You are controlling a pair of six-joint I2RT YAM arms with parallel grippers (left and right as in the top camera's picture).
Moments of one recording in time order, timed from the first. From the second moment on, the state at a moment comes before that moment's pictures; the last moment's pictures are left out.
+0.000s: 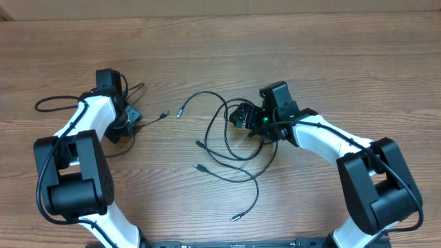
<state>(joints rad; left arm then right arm) 0.15 1.92 1.17 -0.66 -0.13 -0.68 0.41 1.82 0.98 -0.19 -0.33 0.73</state>
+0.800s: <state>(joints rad) 0.14 1.91 1.16 -0.65 -0.10 -0.57 0.41 1.82 0.98 -0.19 -0.33 0.73</state>
